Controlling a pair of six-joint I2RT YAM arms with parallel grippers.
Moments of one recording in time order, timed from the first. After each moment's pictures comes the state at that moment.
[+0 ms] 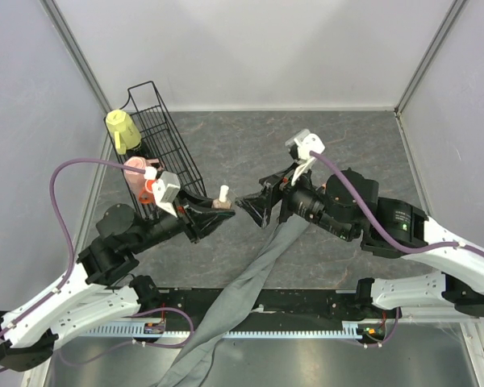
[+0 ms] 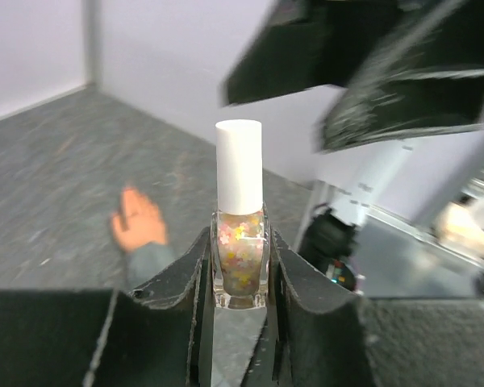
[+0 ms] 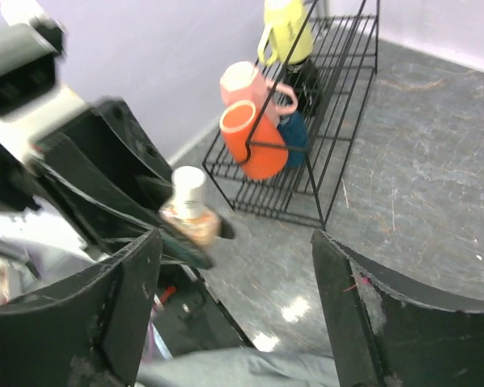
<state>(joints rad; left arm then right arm) -0.94 0.61 0.84 -0.06 0.22 -0.31 1.27 1.11 1.52 -0.54 0.34 0.36</state>
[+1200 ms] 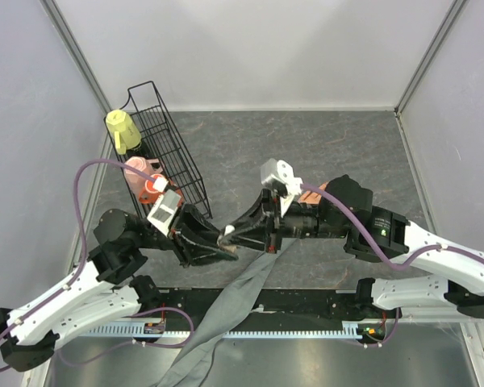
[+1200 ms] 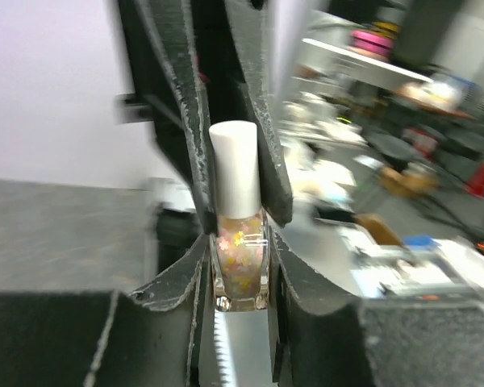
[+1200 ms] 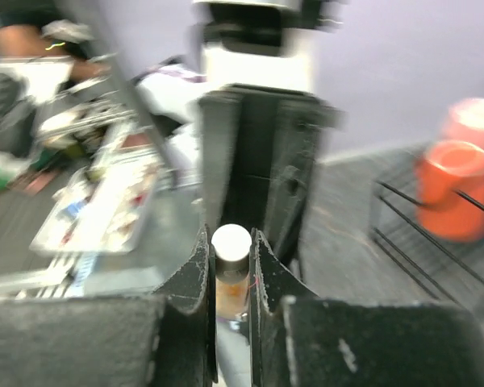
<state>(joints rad) -0.92 0.61 0.76 0.24 0.72 -0.50 1.26 1.10 1.36 -0.23 -0.24 0.27</state>
